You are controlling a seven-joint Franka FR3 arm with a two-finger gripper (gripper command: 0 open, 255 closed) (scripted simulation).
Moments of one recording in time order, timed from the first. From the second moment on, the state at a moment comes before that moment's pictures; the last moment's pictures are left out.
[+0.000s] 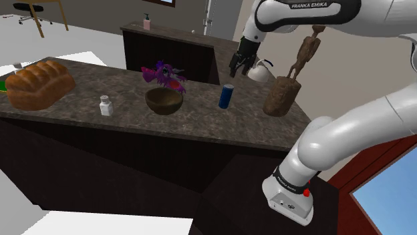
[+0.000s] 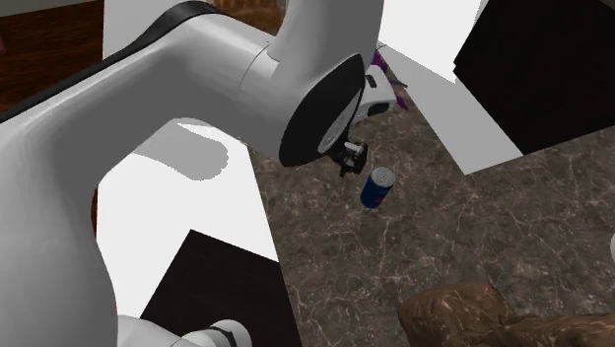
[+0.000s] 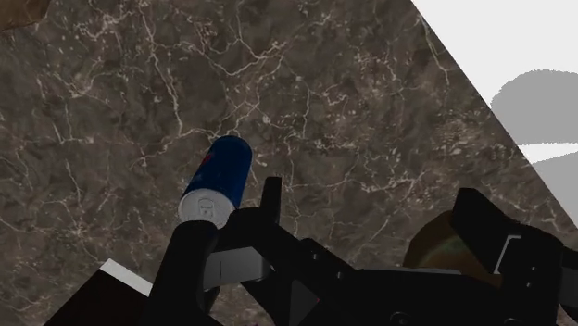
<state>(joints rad) -0.05 -0.51 -0.20 -2.32 -0.07 1.88 -0.04</state>
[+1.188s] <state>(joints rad) -0.09 0.01 -0.38 -2.14 0.01 2.14 -0.35</state>
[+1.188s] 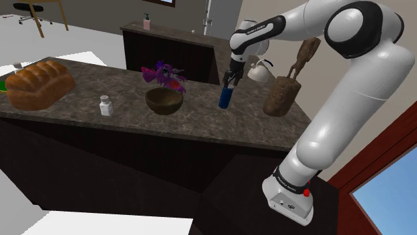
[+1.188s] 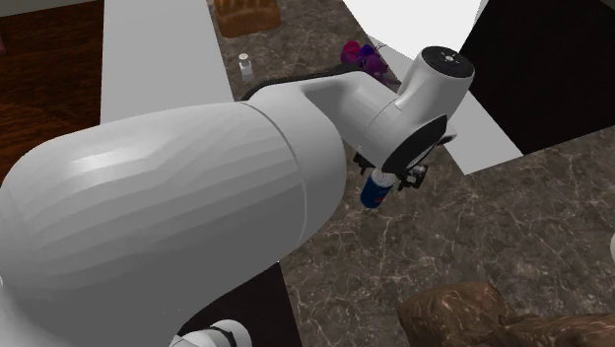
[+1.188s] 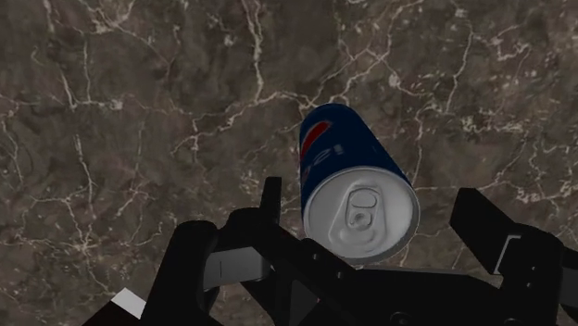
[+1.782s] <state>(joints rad) -0.09 0.04 -0.38 -2.17 0.03 2.20 -0.36</state>
